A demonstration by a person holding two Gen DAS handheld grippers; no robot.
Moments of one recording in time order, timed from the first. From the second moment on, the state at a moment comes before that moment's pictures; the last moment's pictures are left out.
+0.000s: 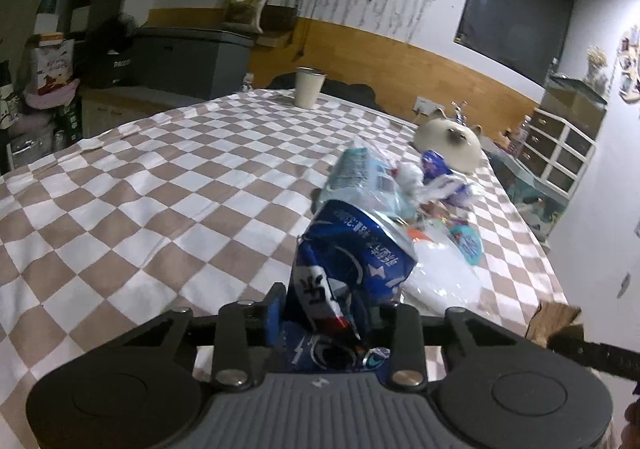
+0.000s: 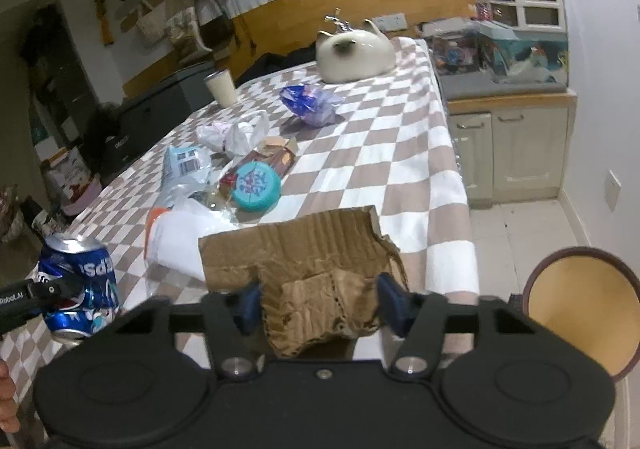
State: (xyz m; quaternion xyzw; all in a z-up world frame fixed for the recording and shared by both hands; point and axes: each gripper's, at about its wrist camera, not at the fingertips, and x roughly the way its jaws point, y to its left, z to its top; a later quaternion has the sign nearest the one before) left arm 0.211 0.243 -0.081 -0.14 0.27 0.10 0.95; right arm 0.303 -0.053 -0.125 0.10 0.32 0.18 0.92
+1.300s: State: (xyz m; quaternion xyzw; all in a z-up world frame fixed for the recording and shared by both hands) left arm 0.149 0.158 -0.083 -0.11 0.22 0.06 0.97; right arm 0.217 -0.088 -0.119 0.04 0.27 0.23 0.93
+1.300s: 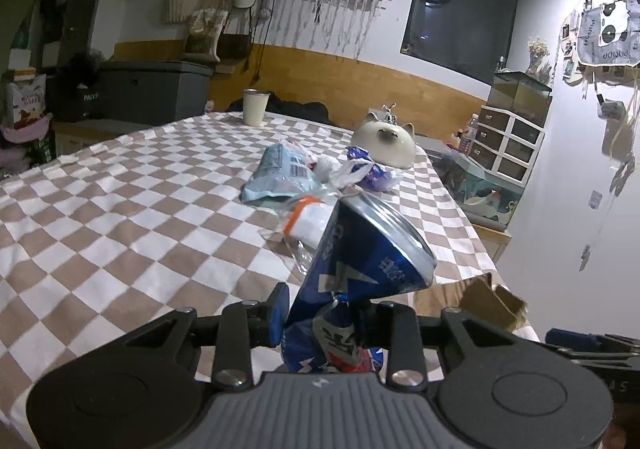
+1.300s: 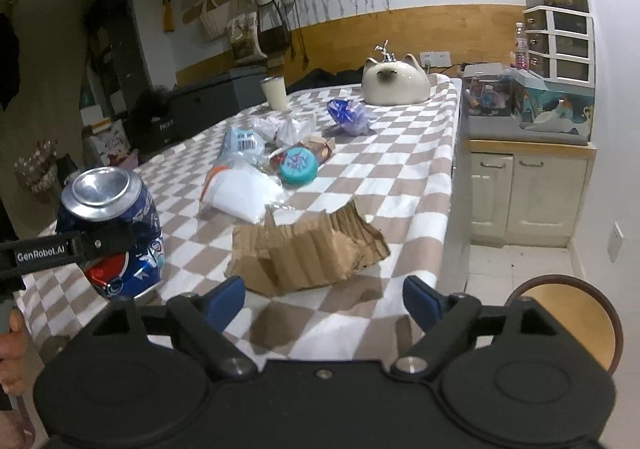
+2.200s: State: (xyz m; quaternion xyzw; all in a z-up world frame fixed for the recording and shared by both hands) left arm 0.145 0.164 -0.083 -0.12 0.23 0.07 0.96; right arm 0.247 -0.067 -0.126 0.05 0.30 0.24 0.92
